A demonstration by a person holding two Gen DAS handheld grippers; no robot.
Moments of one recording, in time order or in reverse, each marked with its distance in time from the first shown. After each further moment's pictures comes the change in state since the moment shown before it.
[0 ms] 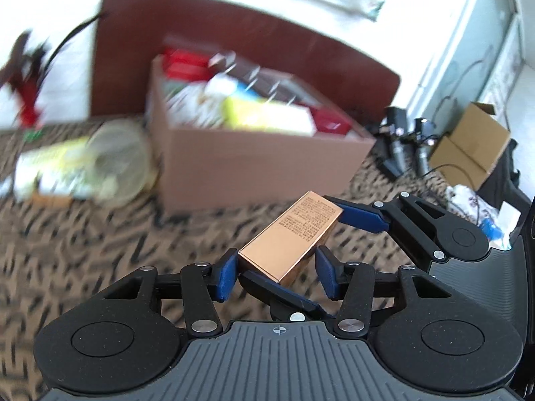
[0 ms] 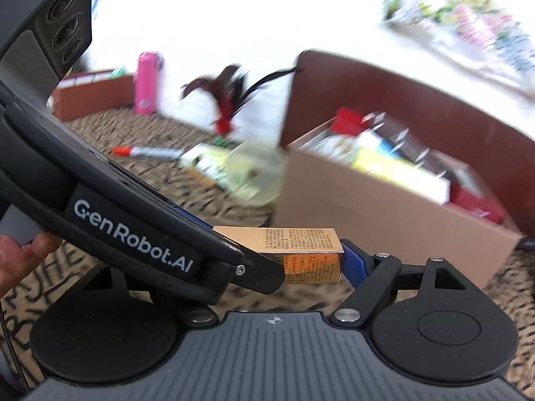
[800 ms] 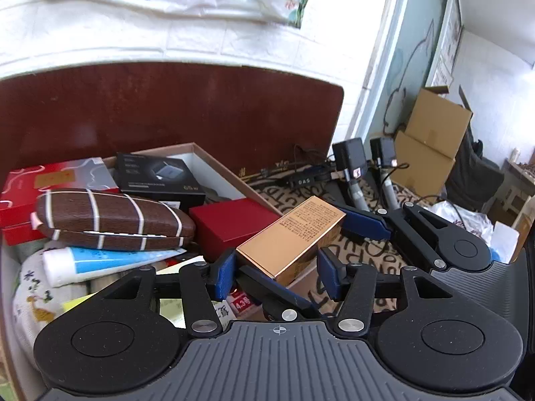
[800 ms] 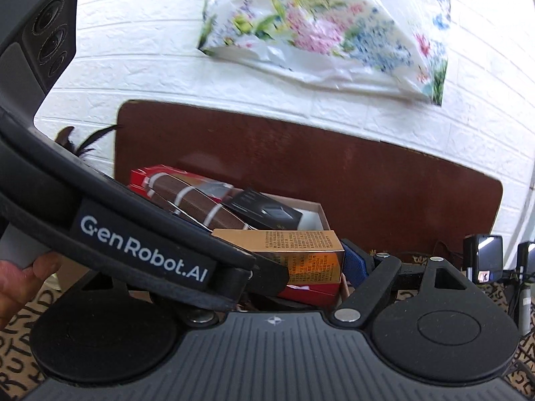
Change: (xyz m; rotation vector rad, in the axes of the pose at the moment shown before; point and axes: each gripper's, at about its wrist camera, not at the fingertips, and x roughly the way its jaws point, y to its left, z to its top) left arm 0.139 -0.064 0.136 0.211 -0.024 -0.151; right arm 0.030 -0.170 0.033 0.155 -0.118 -0.324
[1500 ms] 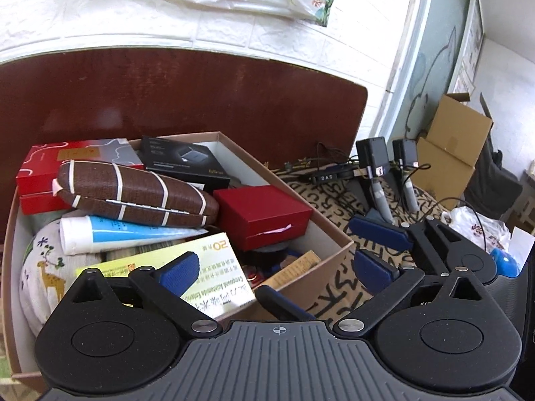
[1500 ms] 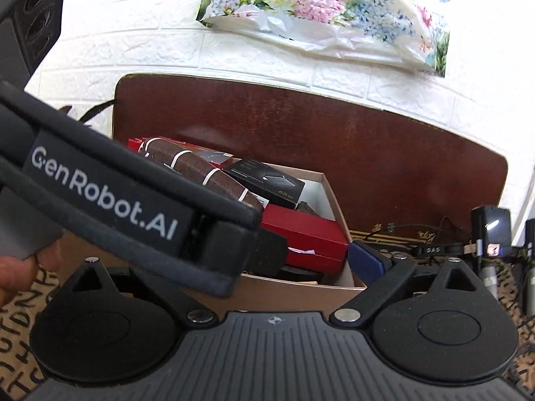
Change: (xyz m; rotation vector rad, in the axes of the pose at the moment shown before) left arm -0.010 0.005 -0.020 -0.048 -0.027 0.078; right arm 0.003 0.008 -0.022 -0.010 0.047 -0.002
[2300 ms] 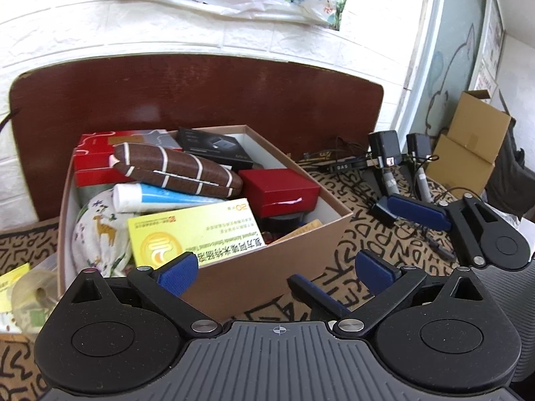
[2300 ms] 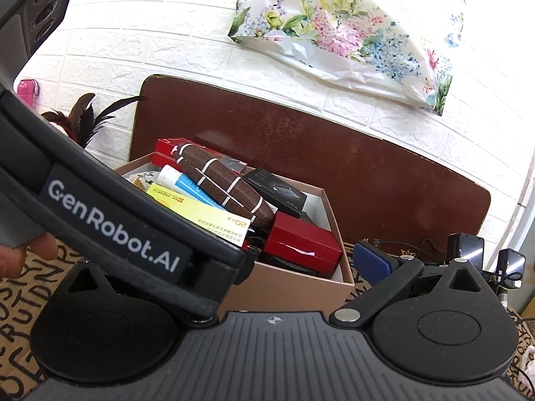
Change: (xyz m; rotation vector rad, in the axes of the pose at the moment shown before) left arm -0.056 -0.020 -0.024 -0.020 0.009 0.120; right arm -0.049 0.025 0.002 -0.109 -0.014 -0.022
